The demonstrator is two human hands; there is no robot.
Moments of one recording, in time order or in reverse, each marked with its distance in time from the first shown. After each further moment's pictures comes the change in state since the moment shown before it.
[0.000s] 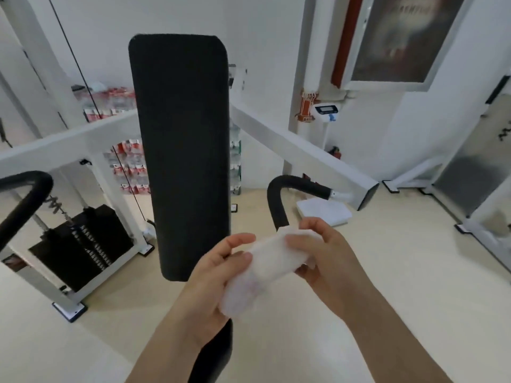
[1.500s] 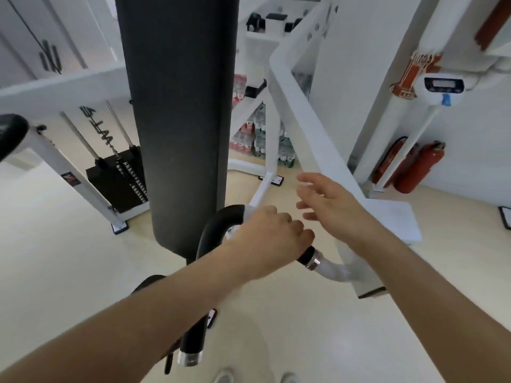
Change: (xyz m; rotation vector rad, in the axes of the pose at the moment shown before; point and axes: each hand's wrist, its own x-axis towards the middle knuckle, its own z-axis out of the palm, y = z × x) left_hand 0.294 -0.018 0.133 2.345 -0.103 0.533; right_hand 0.307 -0.070 -0.144 -0.795 -0.425 -0.029
